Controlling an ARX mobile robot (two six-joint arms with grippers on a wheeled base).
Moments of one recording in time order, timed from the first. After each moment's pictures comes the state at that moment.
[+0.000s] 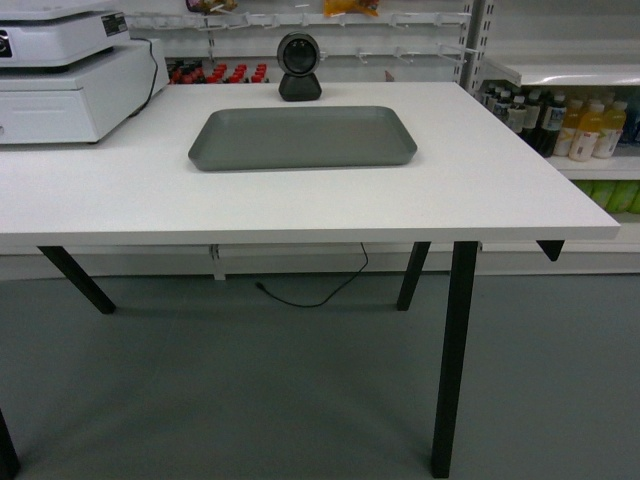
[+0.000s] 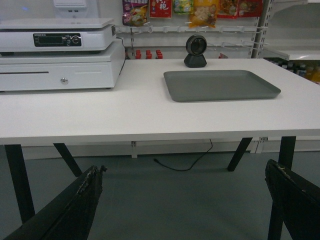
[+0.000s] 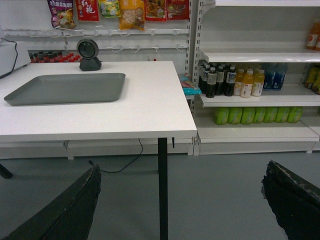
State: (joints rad) left arm 0.00 0.01 0.01 0.00 0.00 -0.01; right arm 0.00 0.00 0.01 0.00 0.00 0.00
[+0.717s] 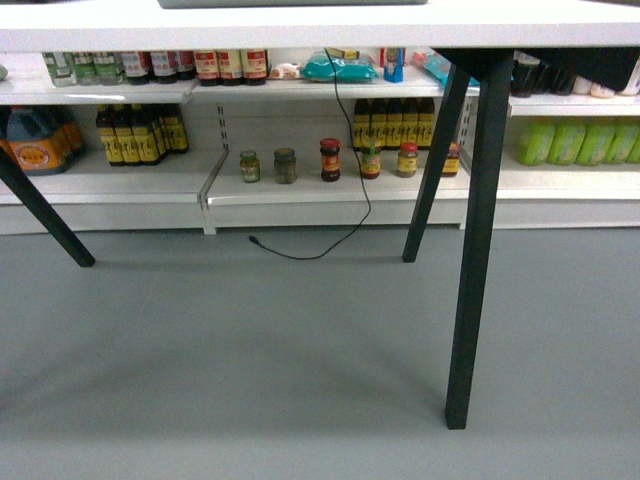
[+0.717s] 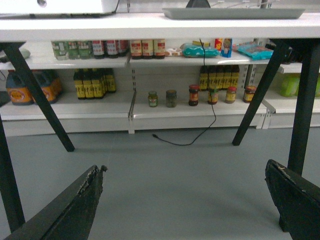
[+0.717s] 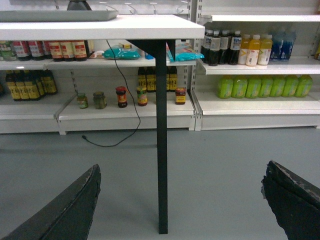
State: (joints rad) left arm 0.00 0.01 0.01 0.00 0.00 -0.01; right arm 0.00 0.00 0.01 0.00 0.00 0.00
